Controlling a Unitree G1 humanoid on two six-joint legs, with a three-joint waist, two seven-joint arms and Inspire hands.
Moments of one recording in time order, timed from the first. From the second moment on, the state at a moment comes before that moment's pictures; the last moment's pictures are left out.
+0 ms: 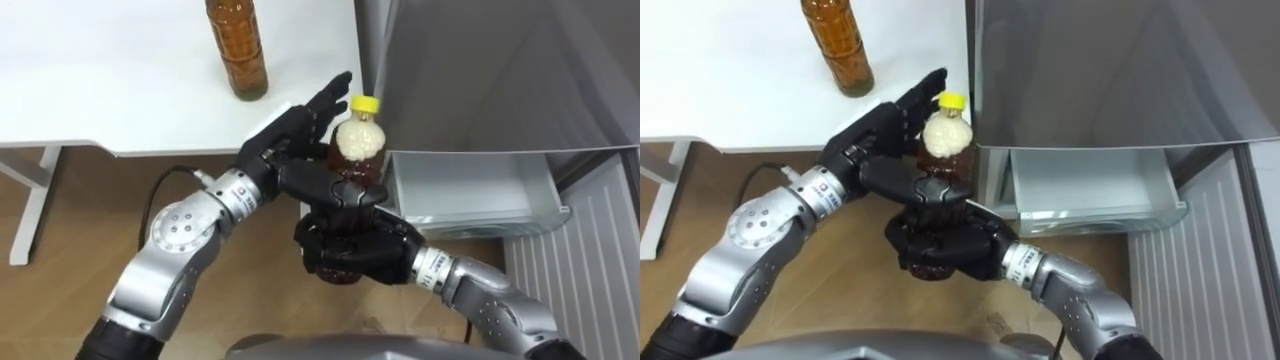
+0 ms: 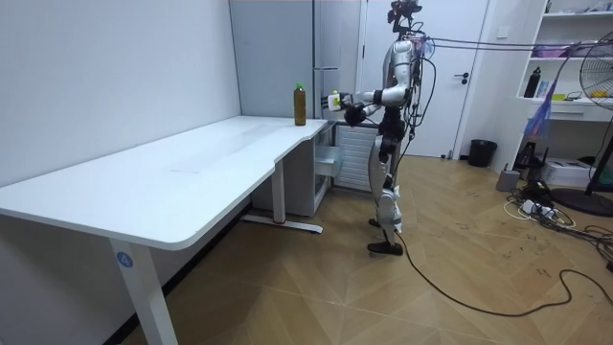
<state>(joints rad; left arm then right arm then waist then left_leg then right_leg) 0.11 0.34 -0.31 -0.22 -0.25 0.14 -0.30 0.12 -0.30 0.41 0.35 0.71 0.08 0.81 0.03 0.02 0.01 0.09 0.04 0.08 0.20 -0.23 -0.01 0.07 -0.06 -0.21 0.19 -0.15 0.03</state>
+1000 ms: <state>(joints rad) -0.02 0.27 0.16 -0.63 -0.06 -0.23 0.13 0.26 -0.31 0.35 0.43 0.58 0.05 0.77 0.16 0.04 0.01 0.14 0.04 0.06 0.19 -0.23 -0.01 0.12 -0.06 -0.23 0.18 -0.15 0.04</state>
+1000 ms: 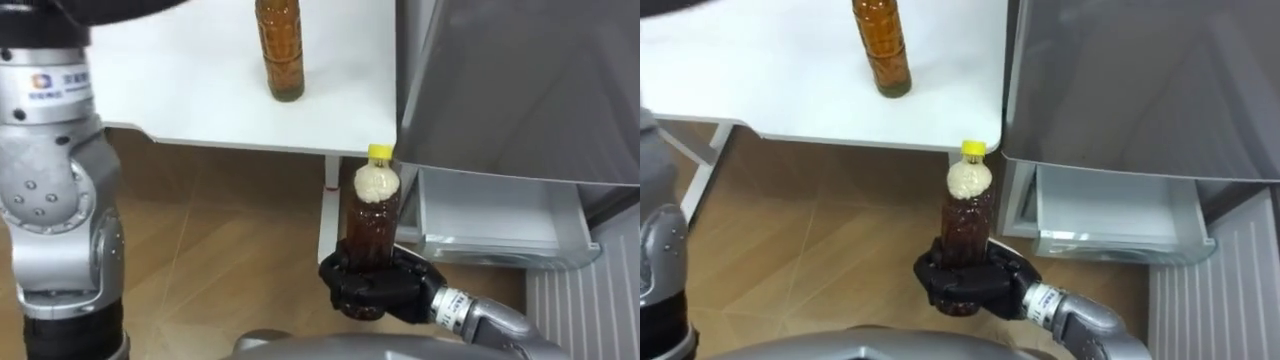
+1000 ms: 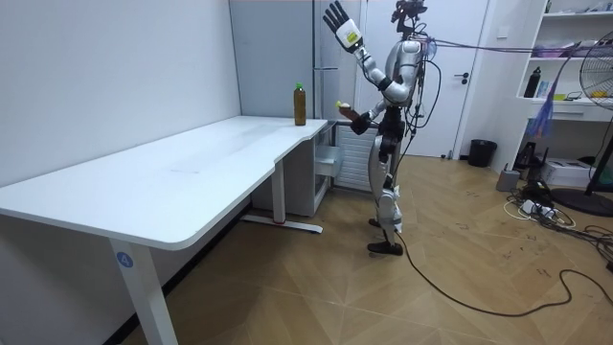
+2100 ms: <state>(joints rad) 0.29 0.25 0.14 0.34 -0.88 -0.13 0.68 0.29 -0.26 0.24 0.39 0.52 0.17 0.51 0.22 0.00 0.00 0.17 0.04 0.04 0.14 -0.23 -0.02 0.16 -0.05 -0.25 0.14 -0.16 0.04</state>
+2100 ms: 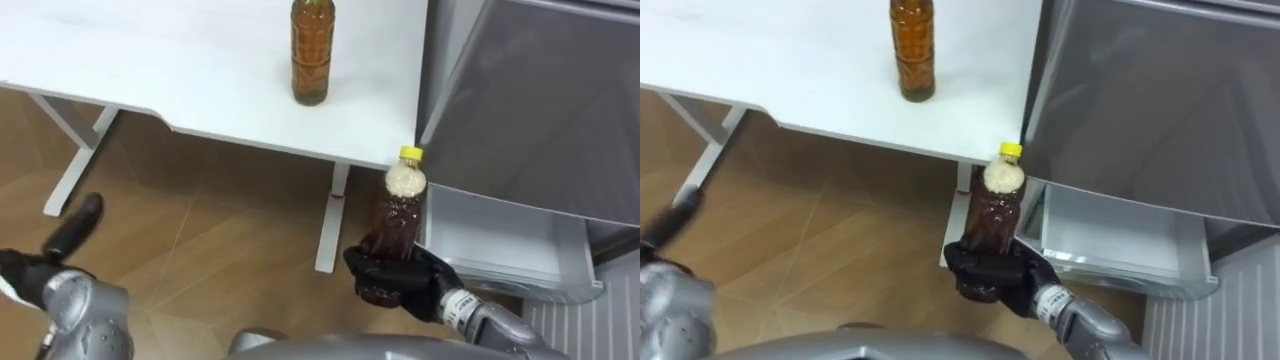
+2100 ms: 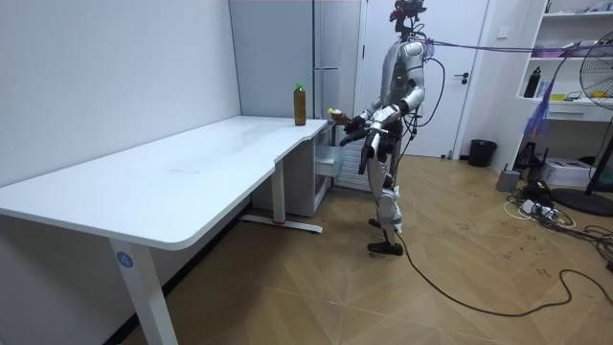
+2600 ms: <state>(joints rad) 0.32 0.23 -0.01 0.78 -0.33 0.07 0.47 0.21 -0.27 0.22 0.56 0.55 0.20 0.41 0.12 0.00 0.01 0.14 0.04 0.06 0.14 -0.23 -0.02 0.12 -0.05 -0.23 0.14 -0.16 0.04</state>
